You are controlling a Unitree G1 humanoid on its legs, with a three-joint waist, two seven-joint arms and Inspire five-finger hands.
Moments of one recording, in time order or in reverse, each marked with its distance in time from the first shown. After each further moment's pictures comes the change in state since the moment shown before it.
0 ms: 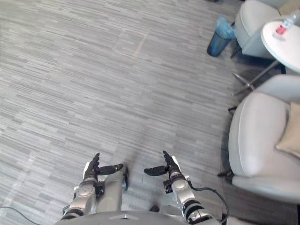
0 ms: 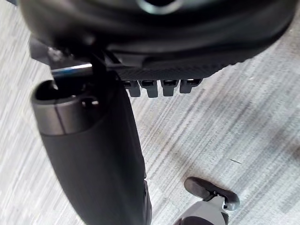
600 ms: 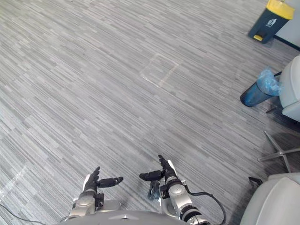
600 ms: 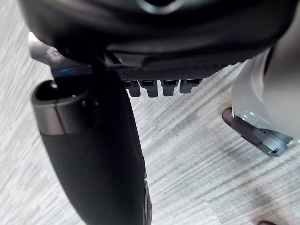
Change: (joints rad) left arm 0.043 -0.046 -0.021 0.107 0.050 0.023 -0.010; right arm 0.048 -0.019 -0.001 -0.026 -0.022 -0.004 0.021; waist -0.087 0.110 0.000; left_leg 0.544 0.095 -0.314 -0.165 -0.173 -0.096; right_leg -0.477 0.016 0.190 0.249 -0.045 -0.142
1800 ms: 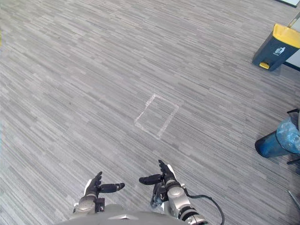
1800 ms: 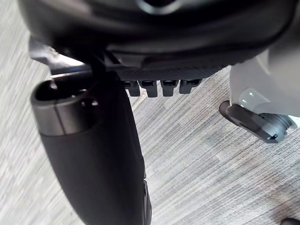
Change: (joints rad) left arm 0.017 -0.017 0.023 0.001 -0.029 0.012 -0.038; right arm 0.002 0.029 -0.058 0.074 -0.015 0.030 0.000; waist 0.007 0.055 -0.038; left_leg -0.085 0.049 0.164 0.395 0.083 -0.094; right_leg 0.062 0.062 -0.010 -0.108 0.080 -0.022
